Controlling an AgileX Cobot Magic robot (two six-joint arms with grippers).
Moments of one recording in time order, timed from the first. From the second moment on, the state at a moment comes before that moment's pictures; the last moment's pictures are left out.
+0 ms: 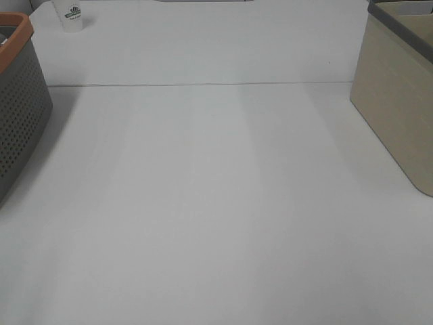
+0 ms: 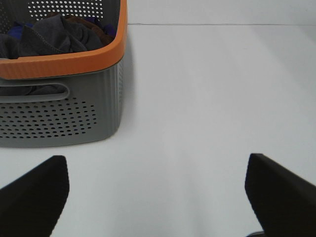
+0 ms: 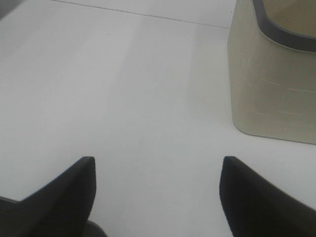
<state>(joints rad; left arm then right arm) -0.17 0.00 -0.51 0.01 1.04 -0.10 0.03 0.00 -0.51 0.14 1.05 -0.21</state>
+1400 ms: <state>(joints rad) -0.17 0.00 -0.51 0.02 1.04 -0.11 0.03 0.00 -0.51 0.14 1.05 -0.21</state>
